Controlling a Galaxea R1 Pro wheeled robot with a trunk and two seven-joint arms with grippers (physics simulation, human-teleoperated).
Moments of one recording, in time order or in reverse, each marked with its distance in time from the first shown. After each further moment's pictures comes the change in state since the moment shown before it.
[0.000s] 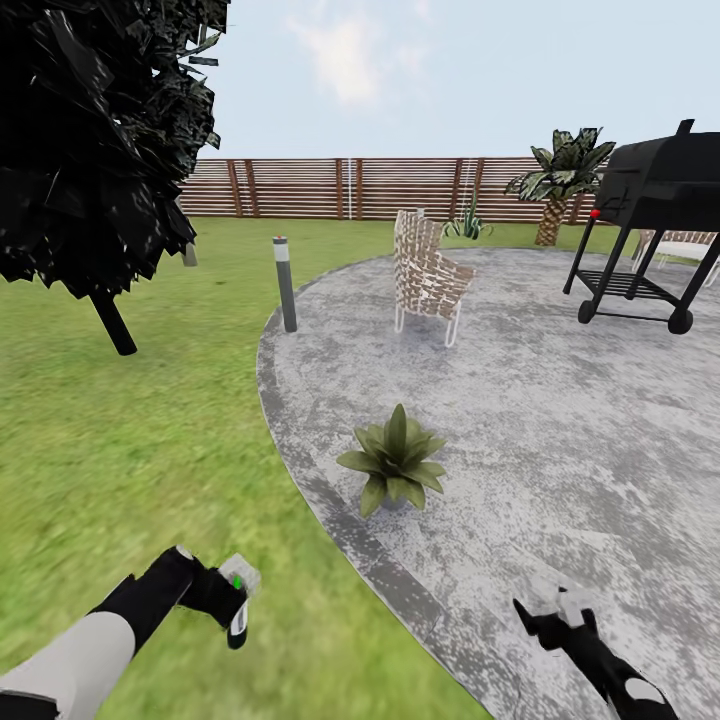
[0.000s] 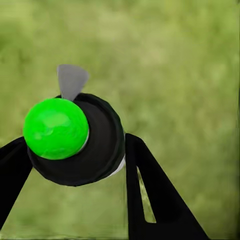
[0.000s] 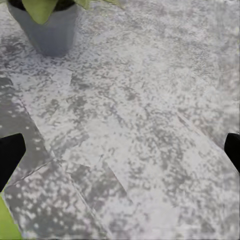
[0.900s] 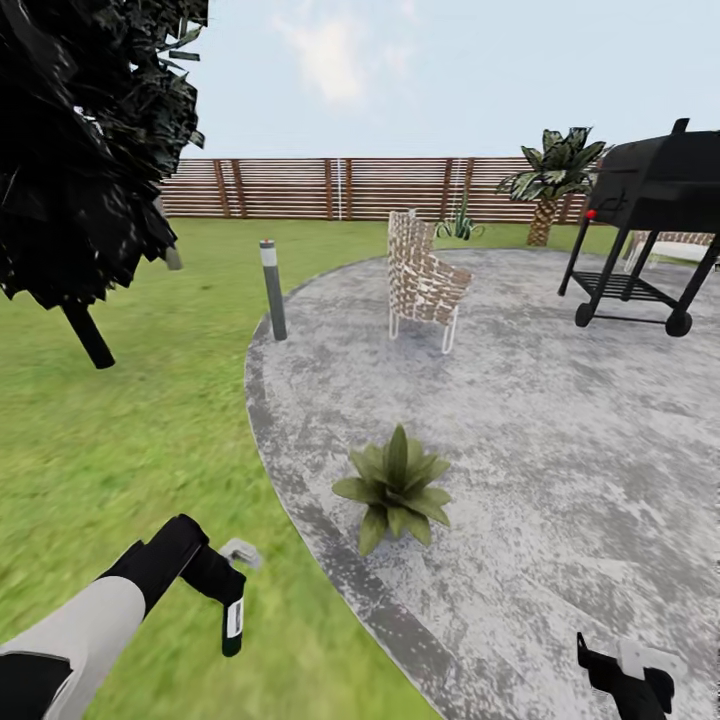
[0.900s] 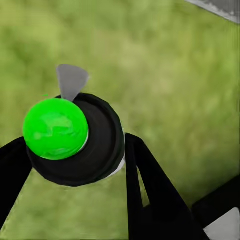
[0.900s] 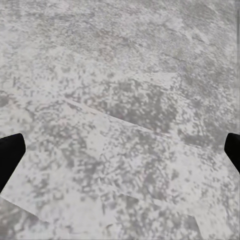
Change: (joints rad) left arm -0.092 -0.007 -0.003 -0.001 -0.010 0.312 -0.112; right arm 0.054 0.011 -0.211 0.047 0.001 0.000 -0.398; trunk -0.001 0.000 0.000
